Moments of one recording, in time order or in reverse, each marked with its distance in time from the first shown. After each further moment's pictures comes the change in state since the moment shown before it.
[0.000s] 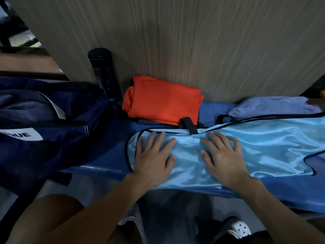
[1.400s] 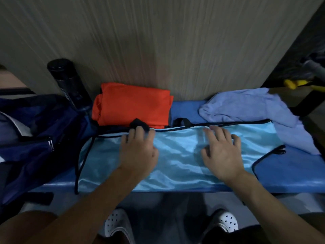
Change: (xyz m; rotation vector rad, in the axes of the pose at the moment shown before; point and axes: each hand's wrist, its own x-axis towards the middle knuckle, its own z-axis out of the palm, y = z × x) left_hand 0.038 0.041 -0.026 0.173 0.272 0.005; right_hand -0.020 0.047 -0.025 -0.034 0.040 0.260
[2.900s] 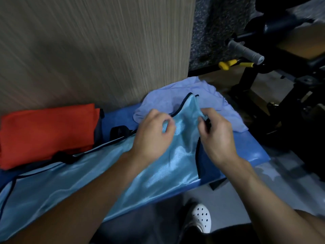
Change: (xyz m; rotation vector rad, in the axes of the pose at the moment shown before) left_hand 0.103 0.210 -0.002 -0.818 -0.112 0.160; right_hand -0.007 0.146 -0.031 0.758 0.476 0.269
